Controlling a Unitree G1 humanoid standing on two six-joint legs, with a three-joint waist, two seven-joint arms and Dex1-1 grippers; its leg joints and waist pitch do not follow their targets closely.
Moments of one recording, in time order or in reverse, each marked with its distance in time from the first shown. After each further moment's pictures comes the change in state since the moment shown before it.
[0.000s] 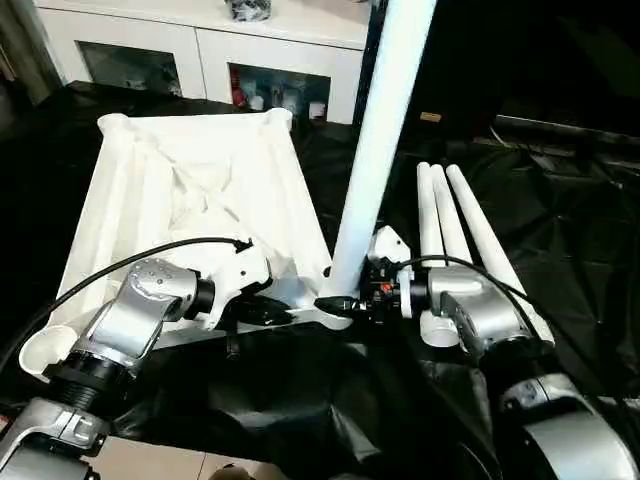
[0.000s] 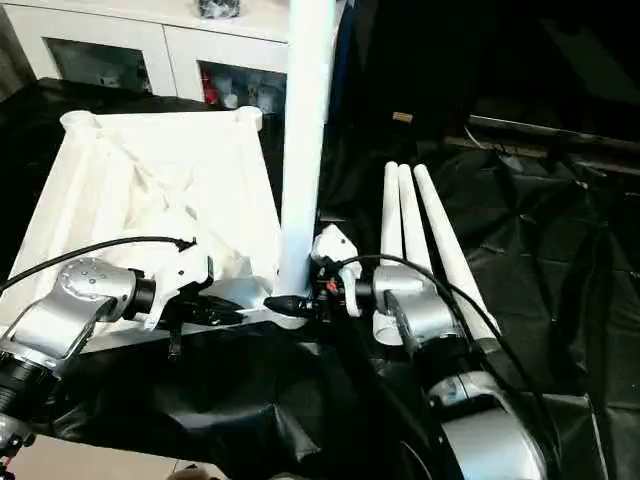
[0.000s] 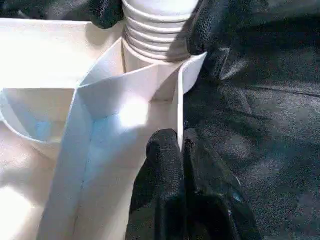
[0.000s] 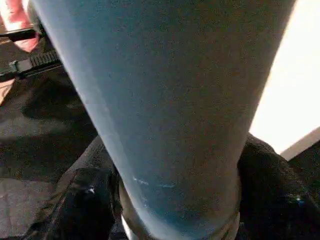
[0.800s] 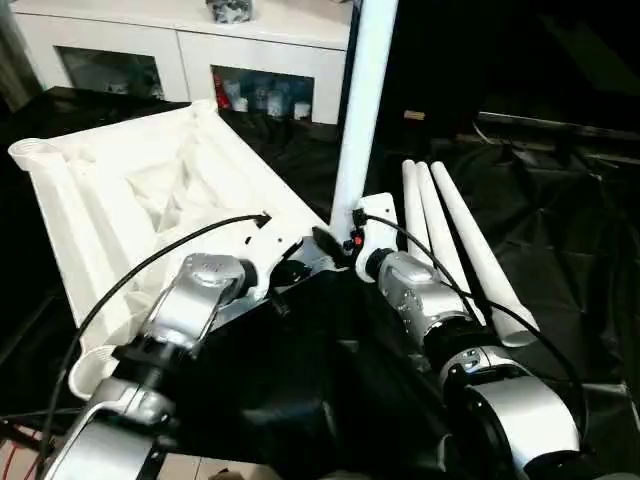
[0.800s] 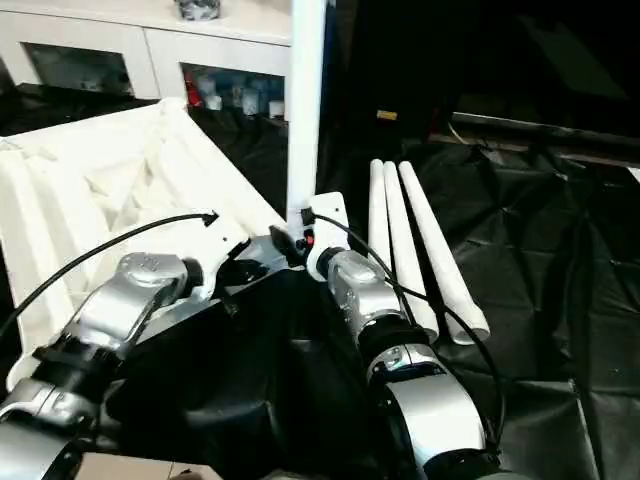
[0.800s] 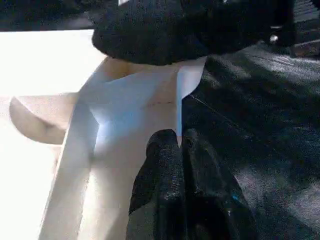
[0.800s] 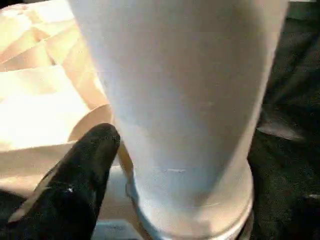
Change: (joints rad) left arm -0.073 -0.191 0.041 0.047 0.091 0.168 0.403; right arm -0.180 0.221 -0.185 0.312 0.006 -0.064 -0.685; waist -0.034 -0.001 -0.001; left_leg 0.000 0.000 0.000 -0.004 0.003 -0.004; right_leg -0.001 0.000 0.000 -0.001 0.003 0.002
